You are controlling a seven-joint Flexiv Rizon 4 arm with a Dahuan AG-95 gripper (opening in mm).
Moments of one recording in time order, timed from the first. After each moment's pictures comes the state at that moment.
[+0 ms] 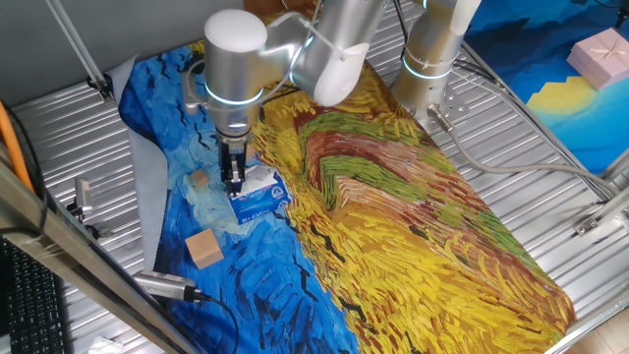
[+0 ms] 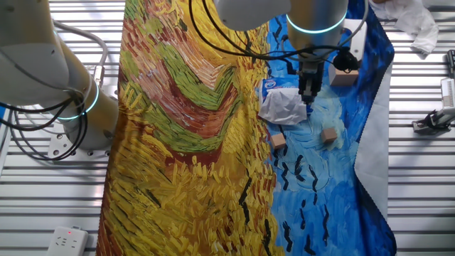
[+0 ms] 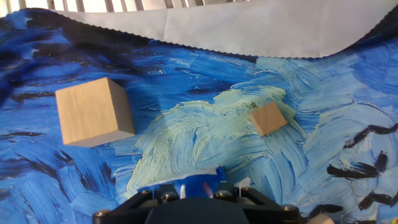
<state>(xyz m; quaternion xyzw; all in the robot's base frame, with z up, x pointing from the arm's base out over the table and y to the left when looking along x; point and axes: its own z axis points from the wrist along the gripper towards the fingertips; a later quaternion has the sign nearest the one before) 0.572 0.057 0.071 0.12 0.99 0.03 0.10</state>
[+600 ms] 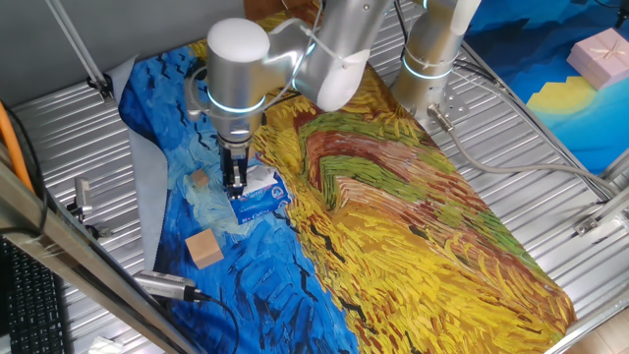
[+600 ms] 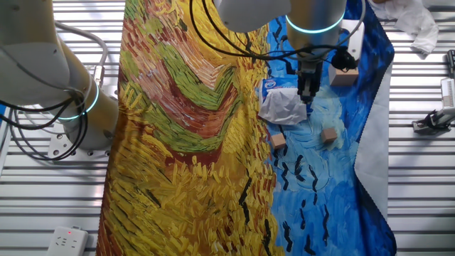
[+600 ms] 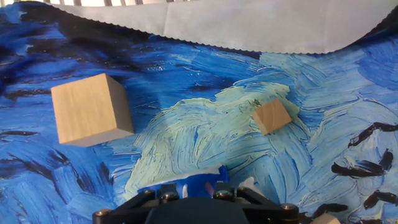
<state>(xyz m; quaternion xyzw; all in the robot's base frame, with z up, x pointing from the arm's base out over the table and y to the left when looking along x) 0.570 0.061 0.066 0.12 0.99 0.01 0.10</state>
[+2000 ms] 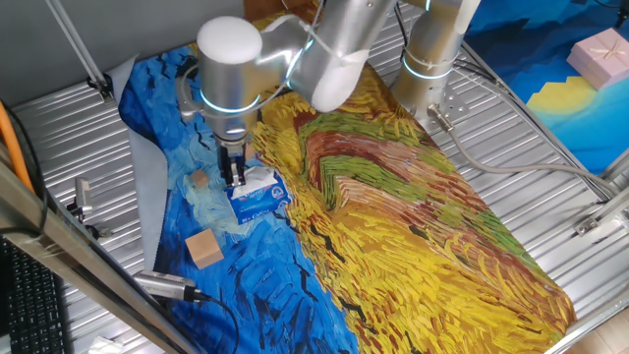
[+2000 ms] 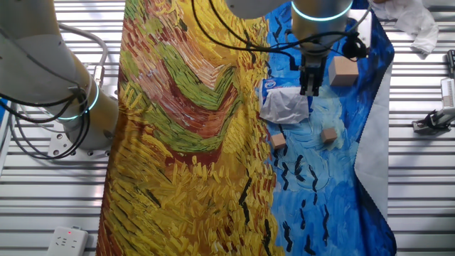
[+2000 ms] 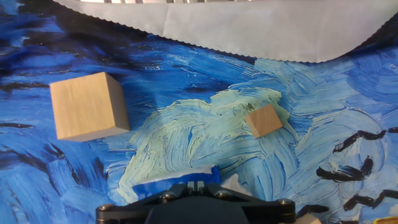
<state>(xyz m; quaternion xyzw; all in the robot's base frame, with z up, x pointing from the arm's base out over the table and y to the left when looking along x) 0.562 0.047 0.092 0.09 0.99 -0.01 0.08</state>
